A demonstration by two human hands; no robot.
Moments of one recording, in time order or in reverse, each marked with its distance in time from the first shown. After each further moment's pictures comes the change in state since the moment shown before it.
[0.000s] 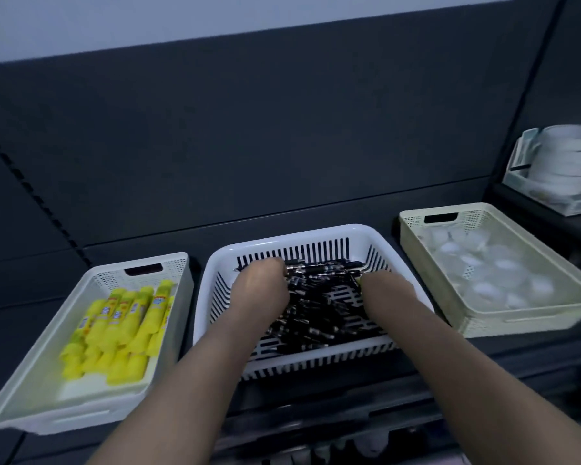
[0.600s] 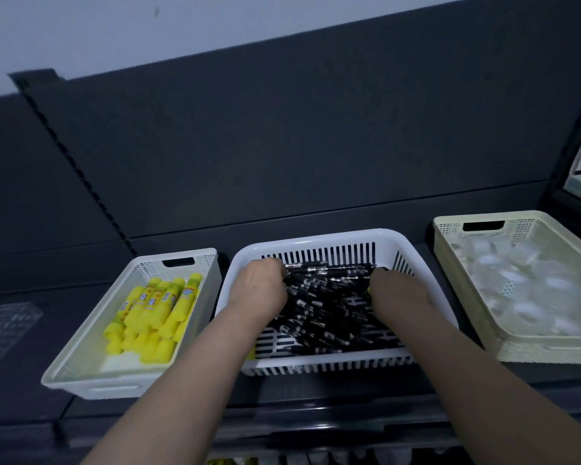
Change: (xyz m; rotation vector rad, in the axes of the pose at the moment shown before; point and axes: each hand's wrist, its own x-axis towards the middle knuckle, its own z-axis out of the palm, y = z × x) left_hand -0.009 -0.009 -0.016 0.118 0.022 -0.140; right_hand 0.010 -0.006 -0.011 0.021 0.018 -0.096
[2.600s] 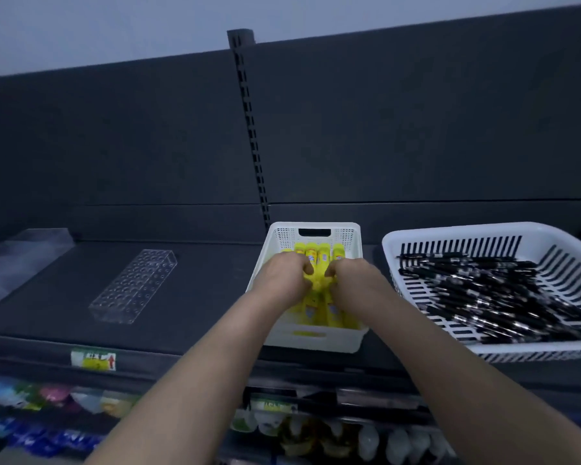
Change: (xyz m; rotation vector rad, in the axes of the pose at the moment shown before) left_hand -0.049 -0.248 -0.035 -0.207 -0.098 -0.047; right_hand -0.036 -0.309 0.032 0.184 0.087 -0.288
